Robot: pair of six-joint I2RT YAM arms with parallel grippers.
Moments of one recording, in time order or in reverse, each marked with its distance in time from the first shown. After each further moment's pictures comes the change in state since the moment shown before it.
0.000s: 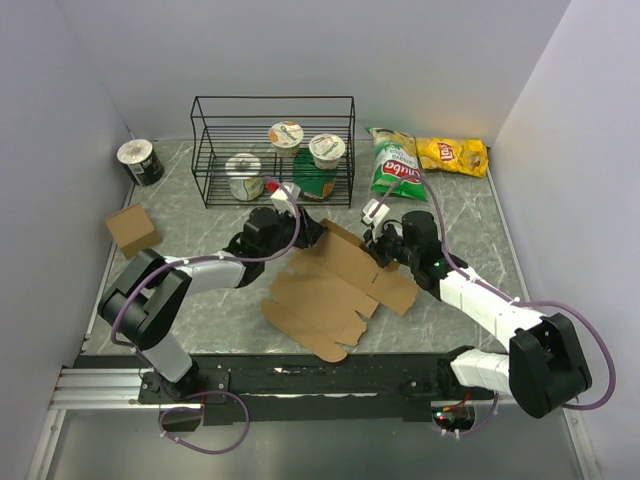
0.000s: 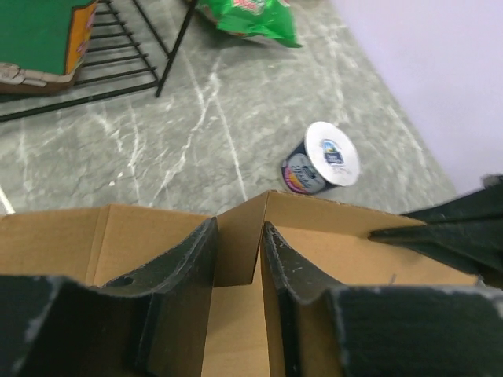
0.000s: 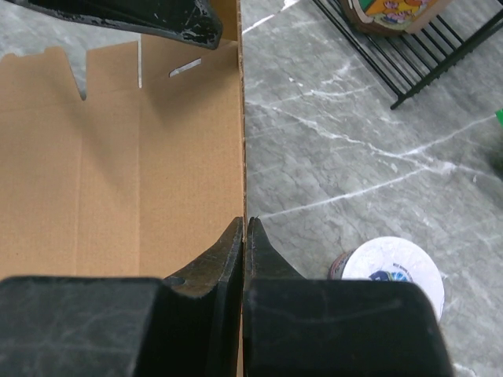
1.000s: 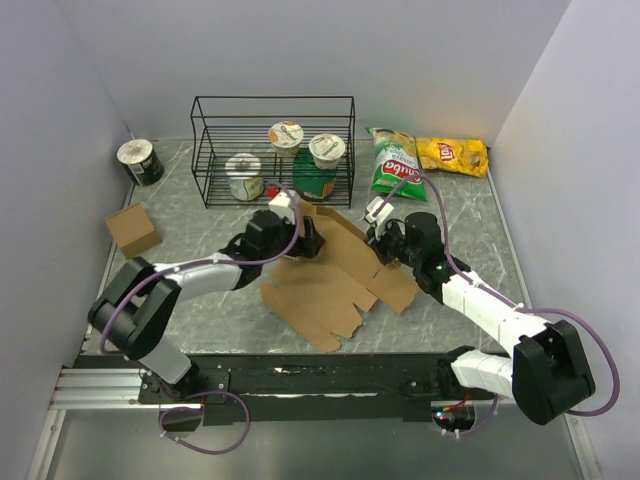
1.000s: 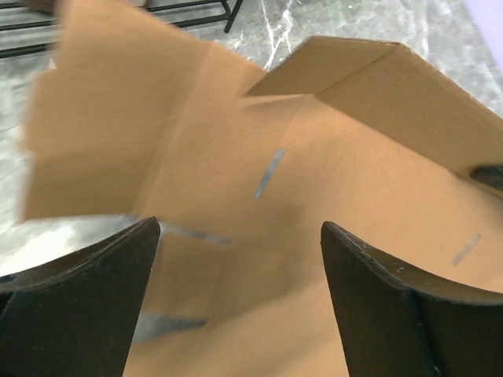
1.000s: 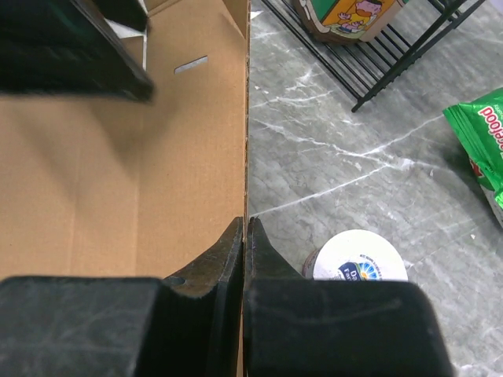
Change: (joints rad) left arm -0.030 -0.057 0.010 -0.267 -0.159 0.073; right arm 0.009 -0.039 -0.018 0.035 0.082 -0.002
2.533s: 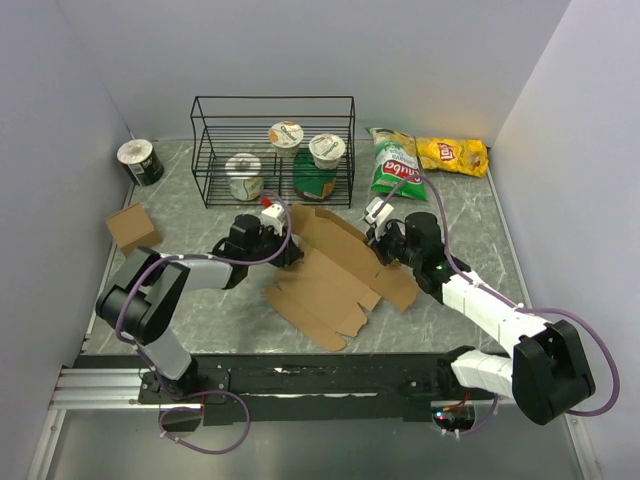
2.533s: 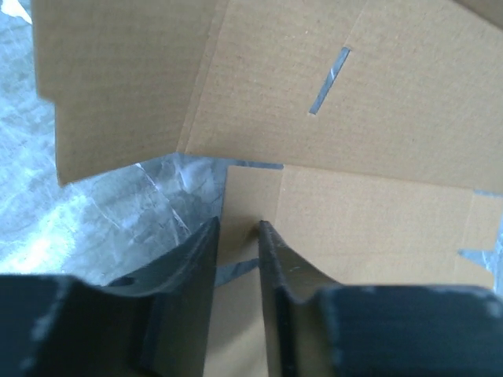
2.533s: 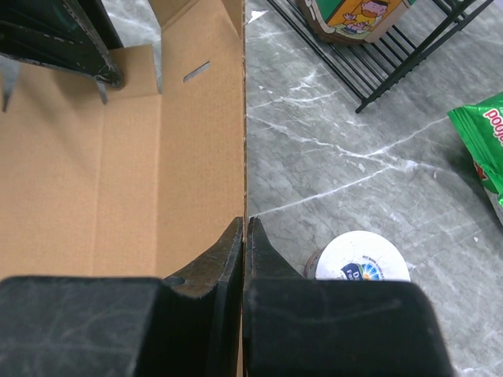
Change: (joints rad) left arm 0.168 0.070 -0.112 0.101 0.360 0.153; right arm 0.000 0.000 0.000 -0.002 -0.014 -0.003
